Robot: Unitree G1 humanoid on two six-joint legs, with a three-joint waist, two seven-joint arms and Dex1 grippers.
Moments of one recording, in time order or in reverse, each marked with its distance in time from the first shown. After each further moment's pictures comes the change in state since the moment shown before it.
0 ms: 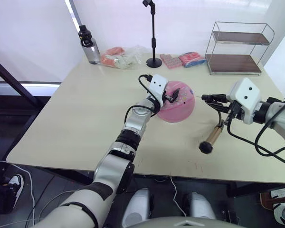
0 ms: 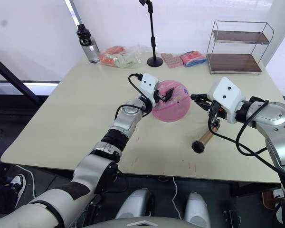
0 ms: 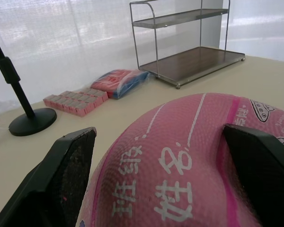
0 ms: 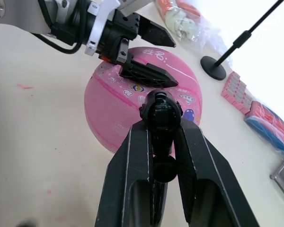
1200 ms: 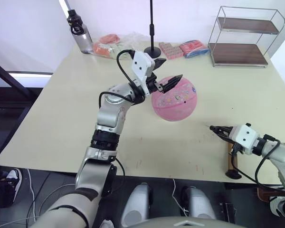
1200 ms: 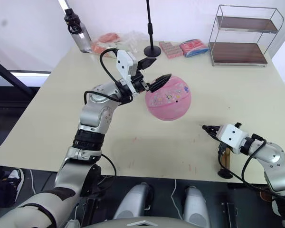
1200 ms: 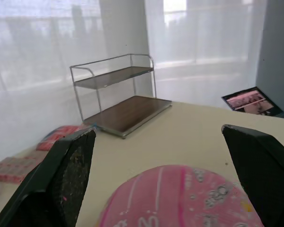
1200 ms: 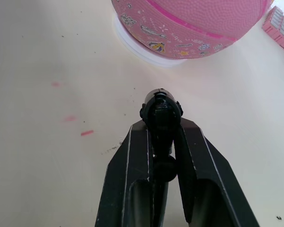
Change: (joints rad) left arm 0.112 0.213 0.080 -0.686 -0.258 0.321 -0.455; right arm 0.374 0.081 0.018 0.448 -0.205 -0.807 -0.014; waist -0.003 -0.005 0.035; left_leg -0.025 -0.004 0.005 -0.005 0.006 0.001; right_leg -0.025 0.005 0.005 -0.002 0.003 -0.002
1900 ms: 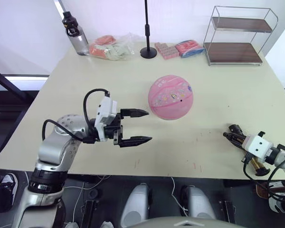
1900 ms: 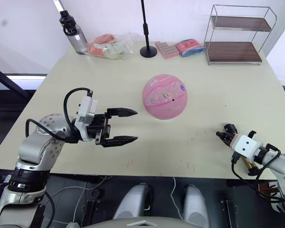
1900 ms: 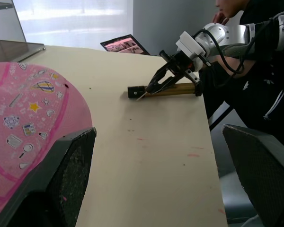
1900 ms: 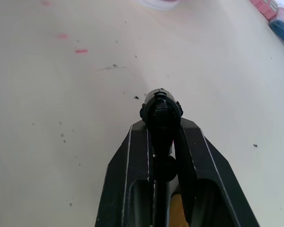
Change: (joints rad) left arm 0.470 0.446 0.079 -0.376 -0.292 0.136 -0.485; right arm 0.047 -0.024 -0.067 0.276 -0.046 -0.297 -0.027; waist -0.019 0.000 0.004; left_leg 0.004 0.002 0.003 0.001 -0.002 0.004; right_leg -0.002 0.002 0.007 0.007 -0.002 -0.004
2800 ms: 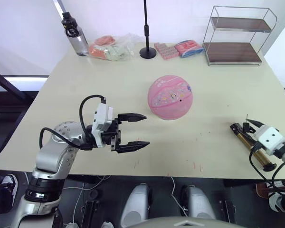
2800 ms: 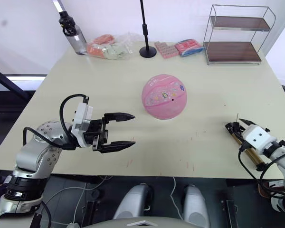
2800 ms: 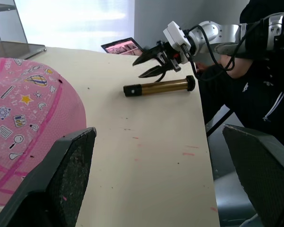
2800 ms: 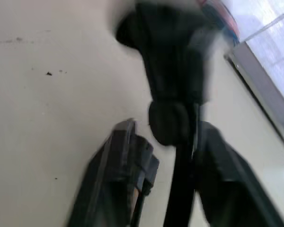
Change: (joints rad) left arm 0.059 -0.005 0.010 -0.028 -0.018 -0.040 0.017; right arm -0.027 0.003 -0.083 0.064 0.016 0.025 -0.153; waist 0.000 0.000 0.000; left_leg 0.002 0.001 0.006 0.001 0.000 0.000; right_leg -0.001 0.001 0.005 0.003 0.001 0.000
